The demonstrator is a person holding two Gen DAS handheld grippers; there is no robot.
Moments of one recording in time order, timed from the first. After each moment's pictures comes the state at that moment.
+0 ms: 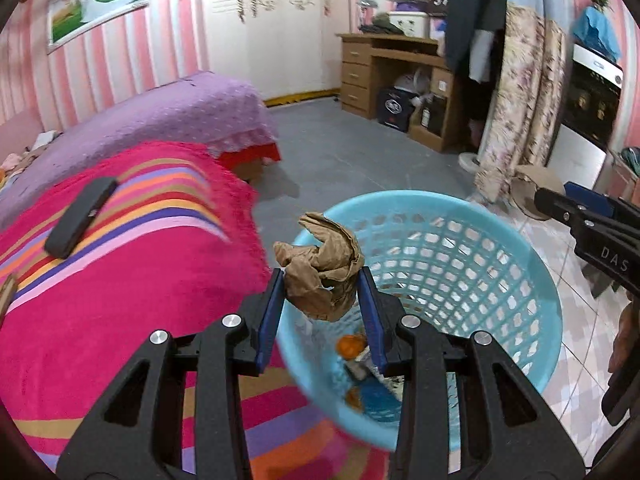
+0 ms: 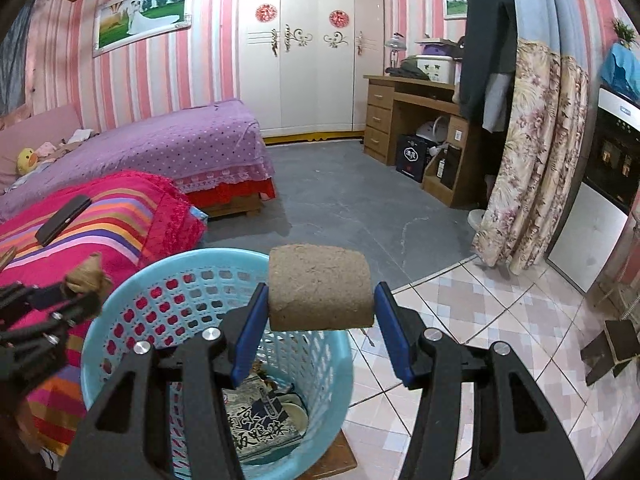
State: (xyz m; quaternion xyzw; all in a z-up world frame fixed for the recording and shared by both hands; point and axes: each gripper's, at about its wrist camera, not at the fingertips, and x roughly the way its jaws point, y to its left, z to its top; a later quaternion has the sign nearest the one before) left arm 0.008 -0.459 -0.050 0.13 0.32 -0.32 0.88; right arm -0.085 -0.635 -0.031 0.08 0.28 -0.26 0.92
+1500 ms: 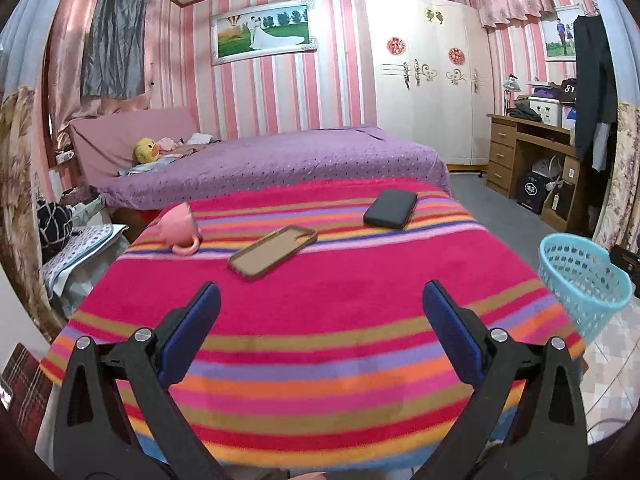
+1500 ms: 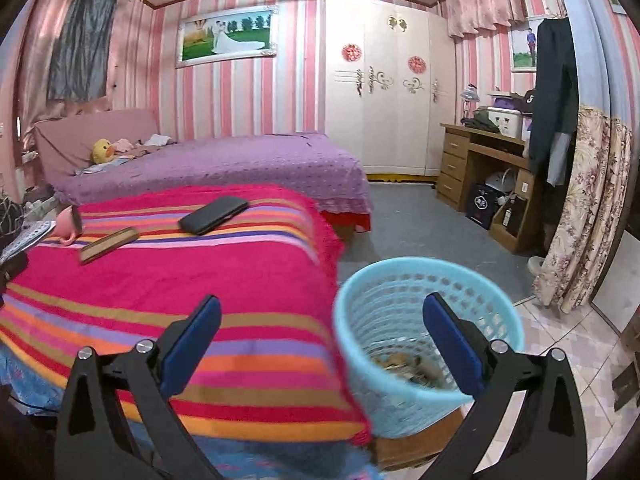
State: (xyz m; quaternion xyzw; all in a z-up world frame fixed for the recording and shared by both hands) left arm -0.061 -0.081 0.017 0.06 0.21 -0.08 0.97; right arm -0.113 -0.384 0.005 0.03 0.21 -0.14 0.97
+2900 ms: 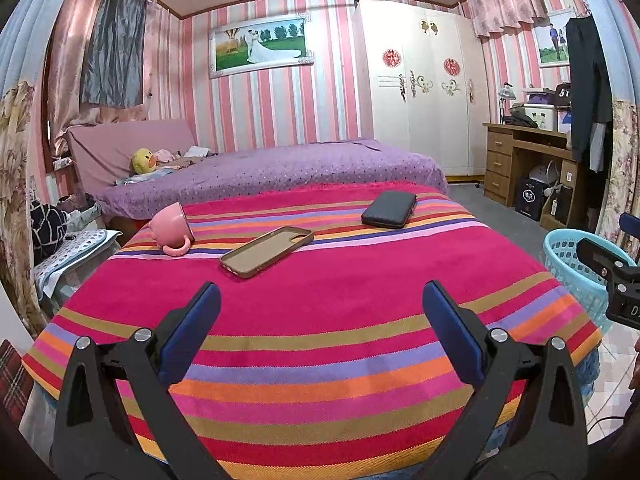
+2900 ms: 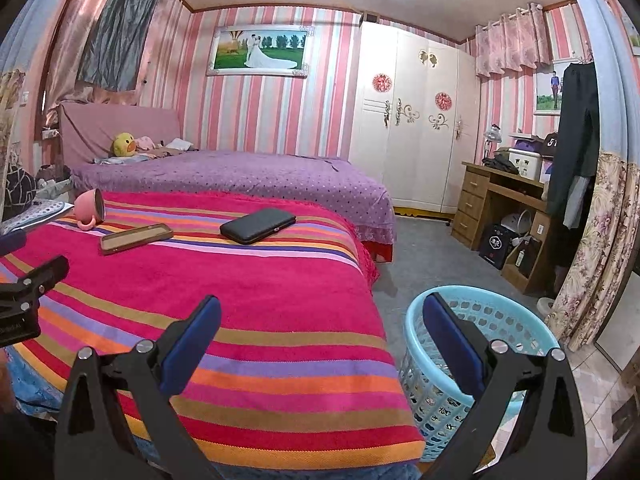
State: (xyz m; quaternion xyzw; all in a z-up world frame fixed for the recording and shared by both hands) left arm -0.050 -0.089 -0.012 0.06 0.17 -0.09 0.98; right arm -0.091 -0.322 -0.012 -0.03 0.17 -0.12 0.98
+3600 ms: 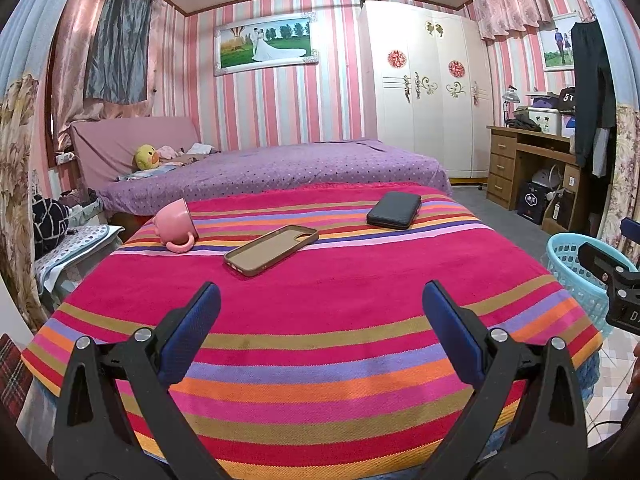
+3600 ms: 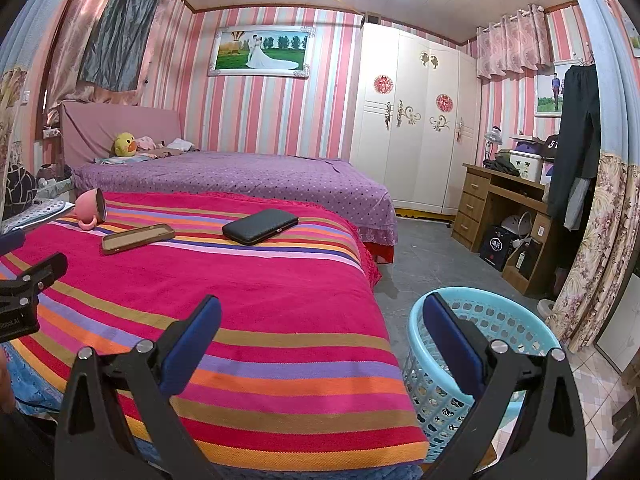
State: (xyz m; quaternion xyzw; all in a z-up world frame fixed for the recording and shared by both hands) left arm -0.047 -0.083 -0.014 0.05 0.17 -0.08 0.98; right arm -0.089 -0.321 -0.011 -0.03 0.17 -0.12 0.98
